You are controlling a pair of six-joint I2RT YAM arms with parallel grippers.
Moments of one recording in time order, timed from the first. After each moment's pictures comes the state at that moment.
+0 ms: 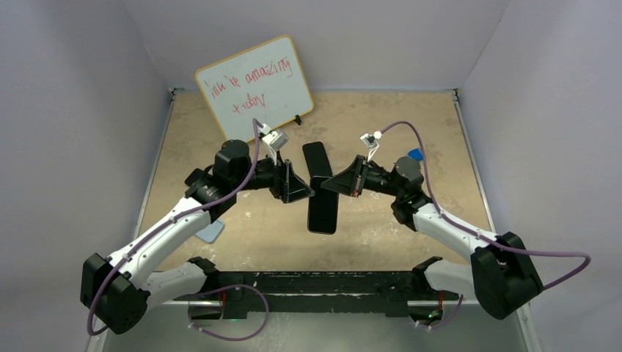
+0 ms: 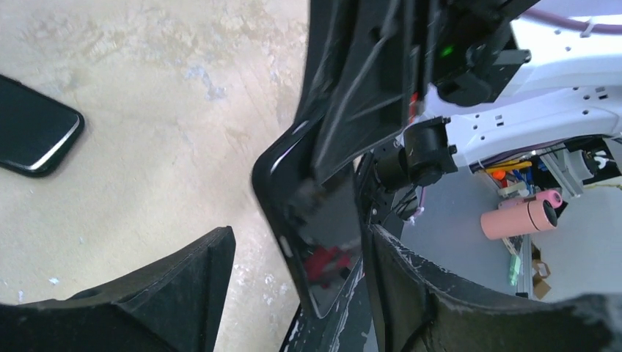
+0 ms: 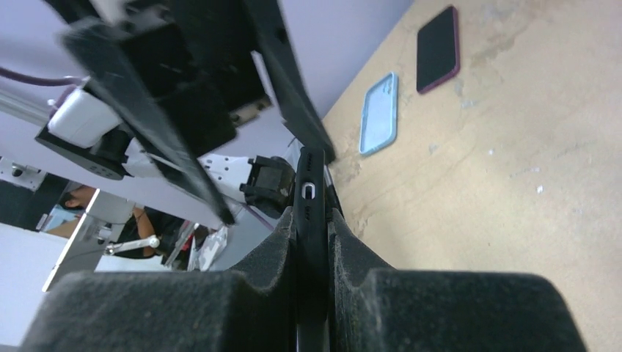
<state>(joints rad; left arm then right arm) -0.58 1.07 0.85 -0.09 0.66 -0.44 0.48 1.20 0.54 0.68 -0.83 0.97</state>
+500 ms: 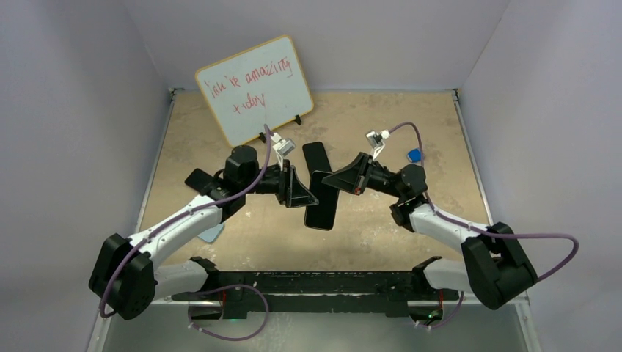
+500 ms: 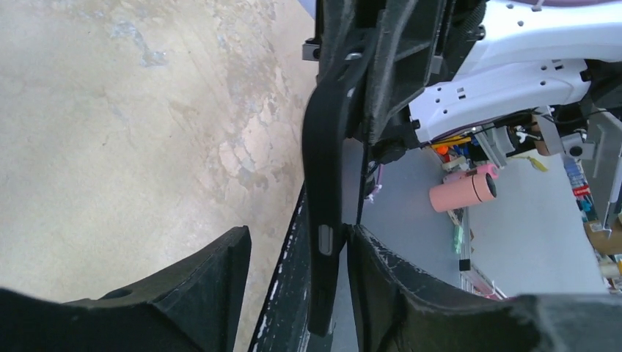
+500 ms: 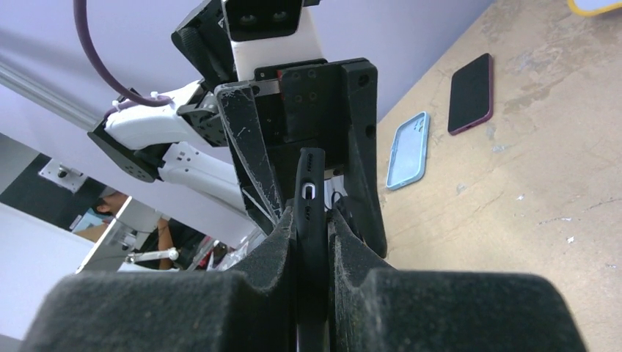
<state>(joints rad) -0.58 1.16 0.72 0.13 0.81 -0.55 0.47 1.24 0.48 1.04 -0.83 1.12</state>
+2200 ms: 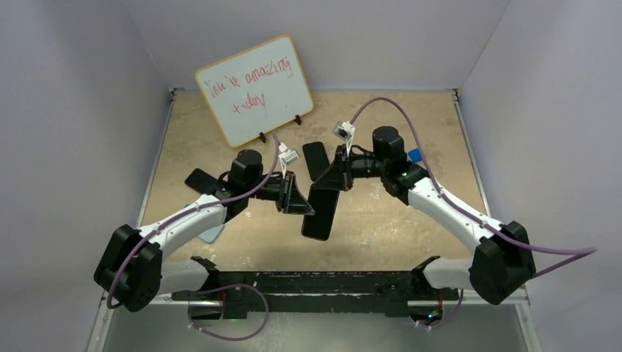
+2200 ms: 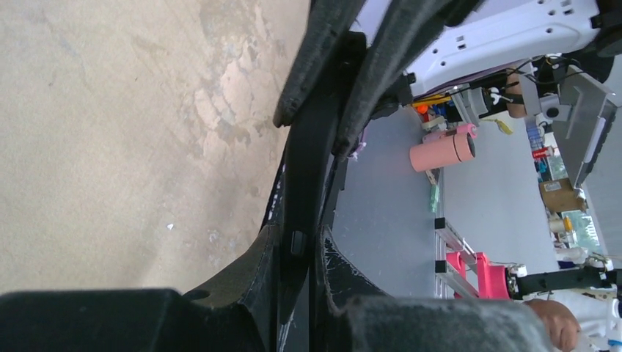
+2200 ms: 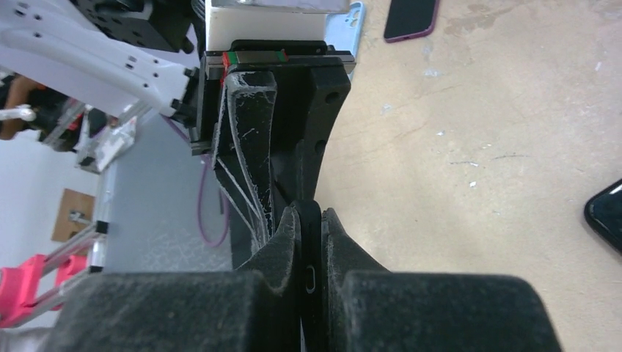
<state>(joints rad) -0.57 1.23 0.66 0.18 0.95 -0.57 0.54 1.29 0.92 0.01 -0.94 0.34</state>
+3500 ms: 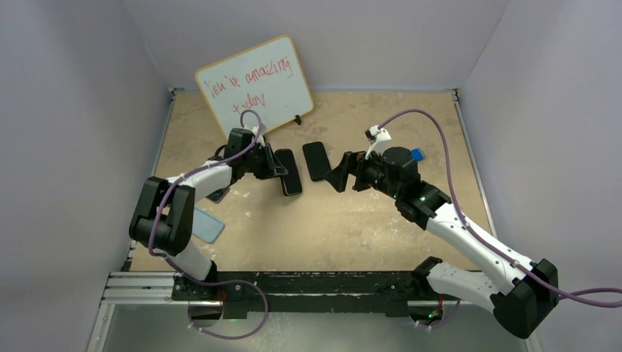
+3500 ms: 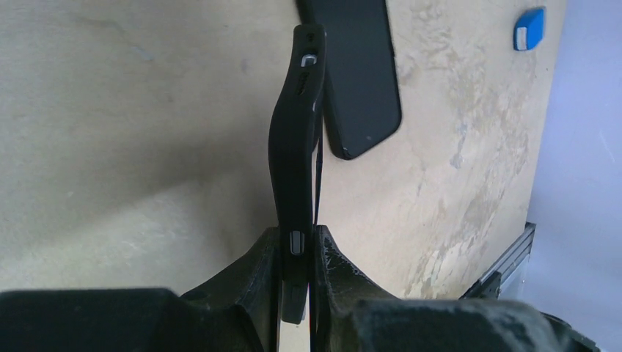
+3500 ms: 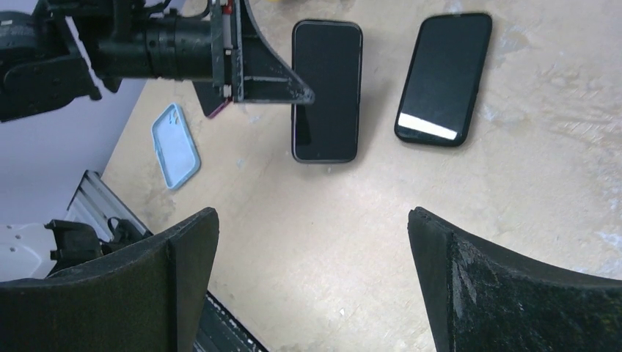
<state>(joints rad) -0.31 1.60 0.89 -0.05 0.43 -0.62 0.64 1.02 0.83 -0.18 -0.12 0.50</state>
